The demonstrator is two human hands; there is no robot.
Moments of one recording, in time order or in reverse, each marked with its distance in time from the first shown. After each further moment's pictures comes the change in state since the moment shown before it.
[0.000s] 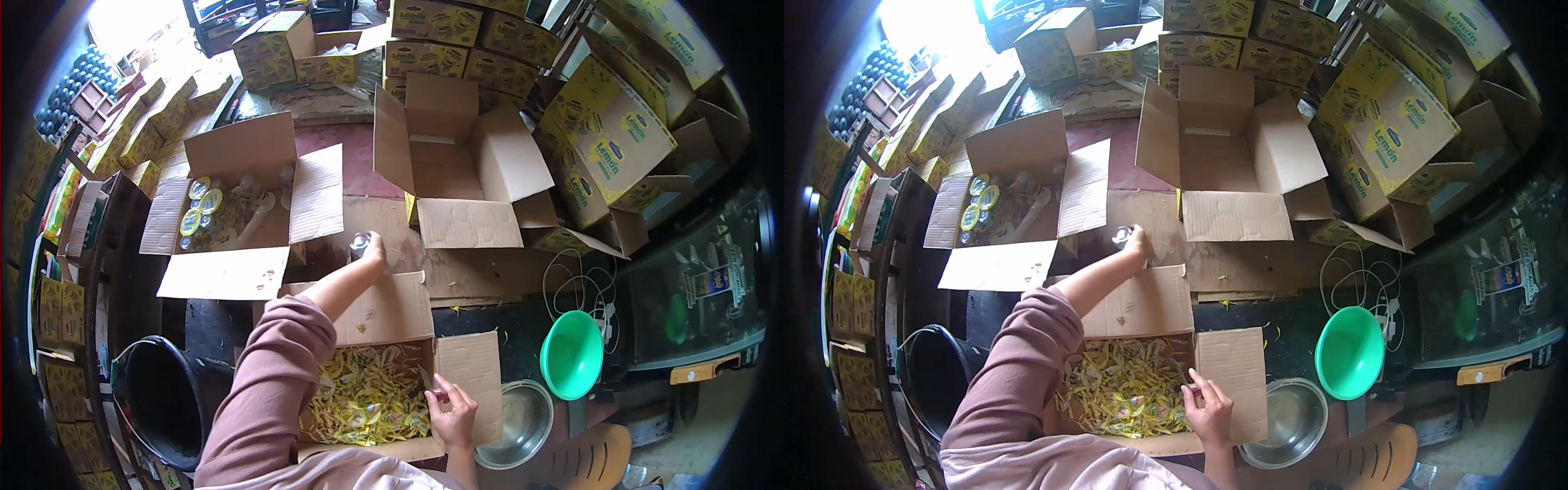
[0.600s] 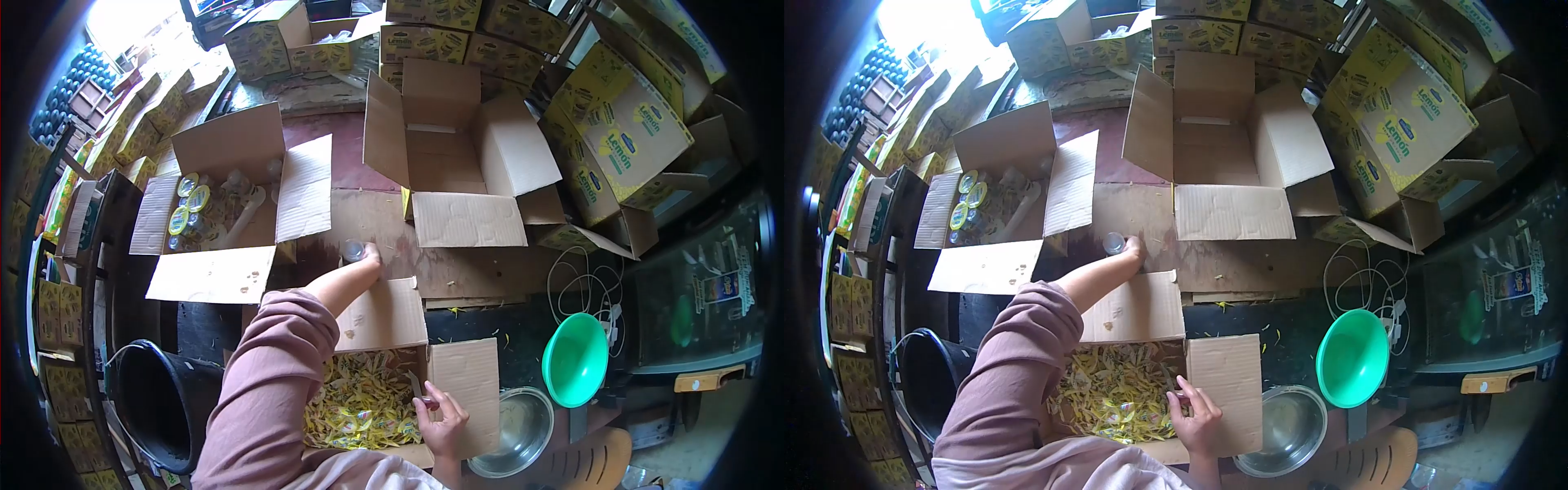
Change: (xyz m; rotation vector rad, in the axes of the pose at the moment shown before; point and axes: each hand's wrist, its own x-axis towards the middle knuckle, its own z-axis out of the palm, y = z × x) left_hand 0.164 0.055 0.097 -0.178 -0.276 -0.159; right_hand 0.006 -0.001 0.006 0.056 0.015 0.049
